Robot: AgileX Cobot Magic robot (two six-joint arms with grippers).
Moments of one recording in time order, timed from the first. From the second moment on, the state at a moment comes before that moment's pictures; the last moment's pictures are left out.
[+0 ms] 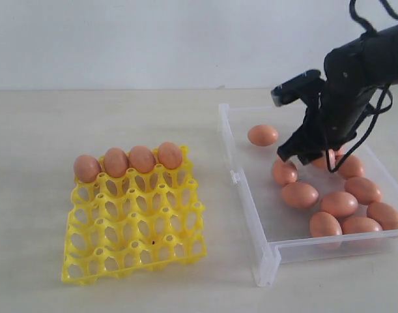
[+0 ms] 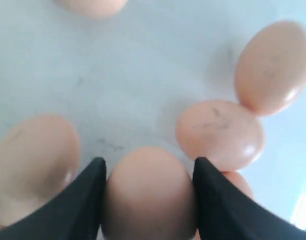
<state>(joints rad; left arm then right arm) 0.12 0.00 0.00 -0.08 0.08 -0.05 0.31 1.94 -1.26 -0.26 0.63 -0.01</state>
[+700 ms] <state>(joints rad) 0.12 0.00 0.00 -0.08 0.08 -0.05 0.70 1.79 -1.14 -0.09 -0.28 -0.01</state>
